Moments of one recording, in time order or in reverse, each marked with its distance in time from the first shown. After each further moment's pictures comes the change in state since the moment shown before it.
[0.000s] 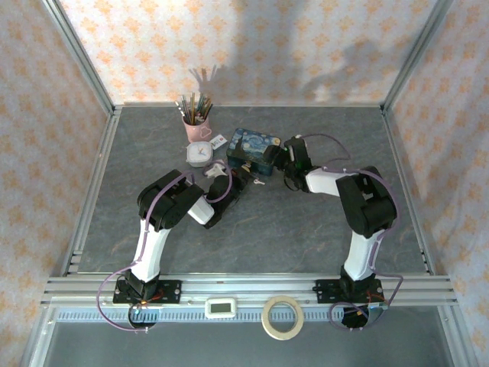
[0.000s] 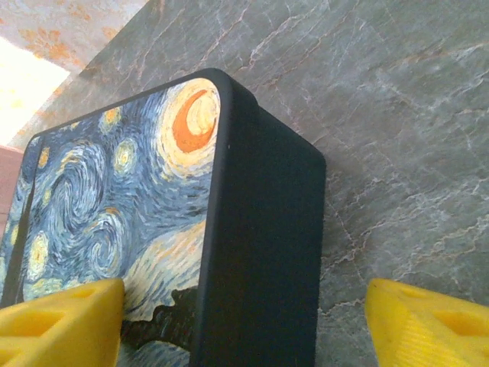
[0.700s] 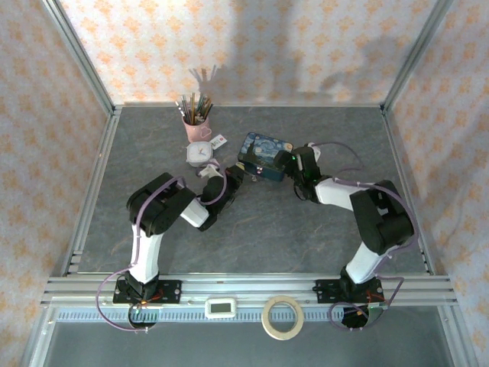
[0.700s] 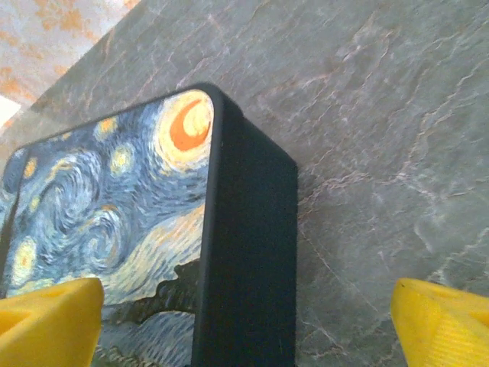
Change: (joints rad) left arm 0.007 -0.137 -0.096 0.016 -0.024 0.031; right arm -0.003 -0.199 -0.161 -0.056 0.158 -0.026
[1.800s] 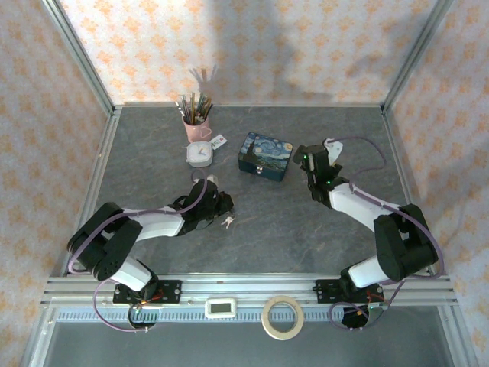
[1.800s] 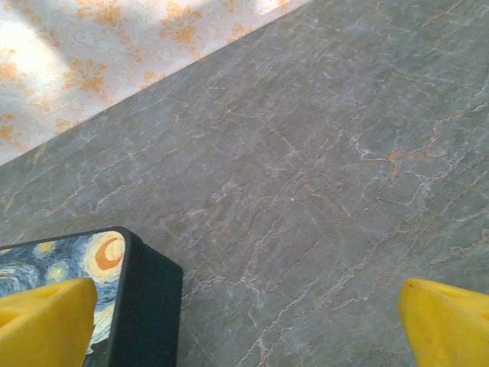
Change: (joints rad) left arm 0.012 -0.477 -0.125 -0.920 0.293 0.347; right arm -0.024 -0.214 -0.041 -0.136 0.345 -0.149
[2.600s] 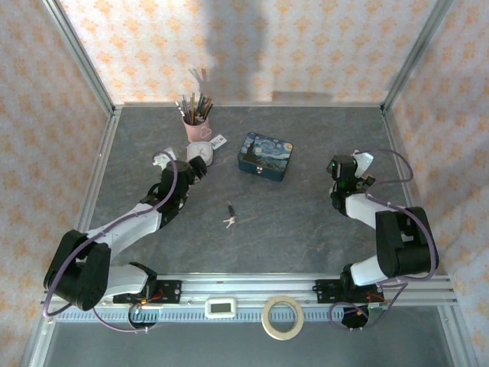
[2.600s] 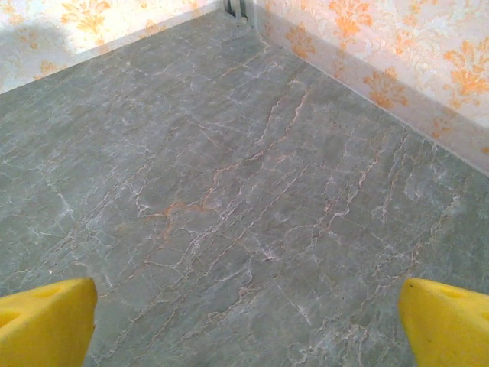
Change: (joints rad) left arm 0.228 -0.260 0.057 -0.079 -0.488 0.250; right arm -0.269 0.000 -0.215 0.246 0.089 -0.226
